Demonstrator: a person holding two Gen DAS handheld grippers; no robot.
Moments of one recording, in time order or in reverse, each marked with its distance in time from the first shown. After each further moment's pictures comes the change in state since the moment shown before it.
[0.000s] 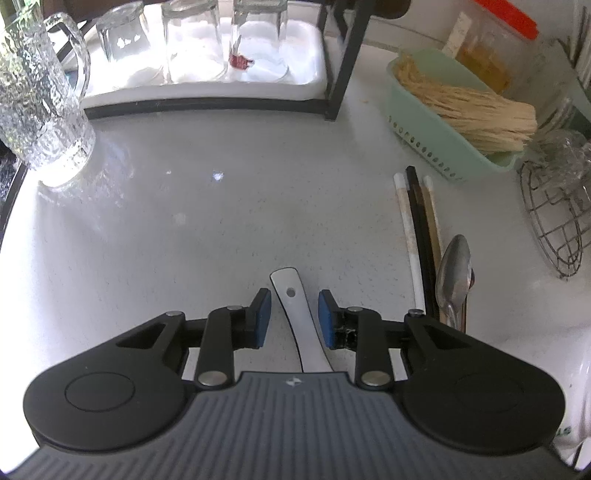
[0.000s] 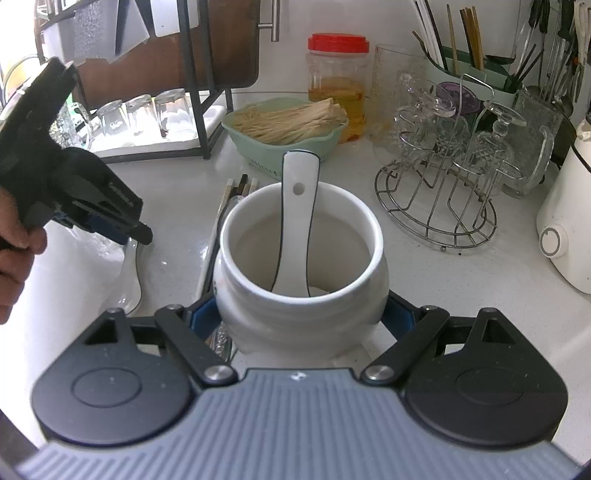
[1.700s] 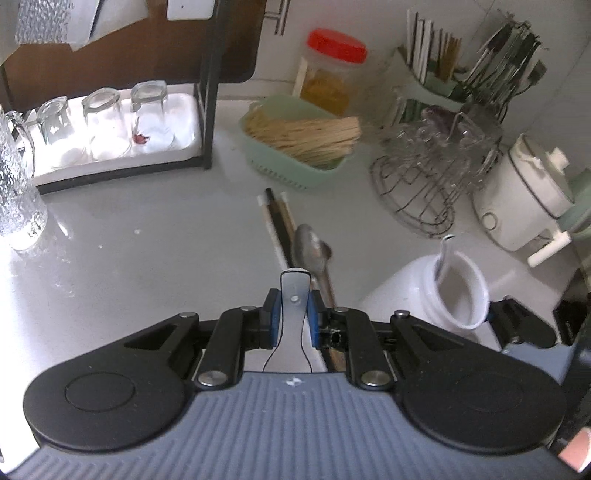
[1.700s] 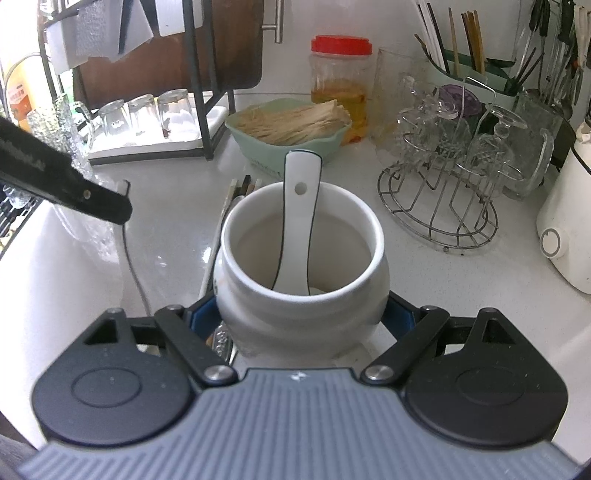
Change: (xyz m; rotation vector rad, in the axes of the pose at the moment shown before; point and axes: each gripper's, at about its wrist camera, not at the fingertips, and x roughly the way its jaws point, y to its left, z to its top) left arm -0.109 -0.025 -0.049 0.245 -0.164 -0.280; right arm -0.001 0.007 -0.004 -0.005 -0.014 -0.005
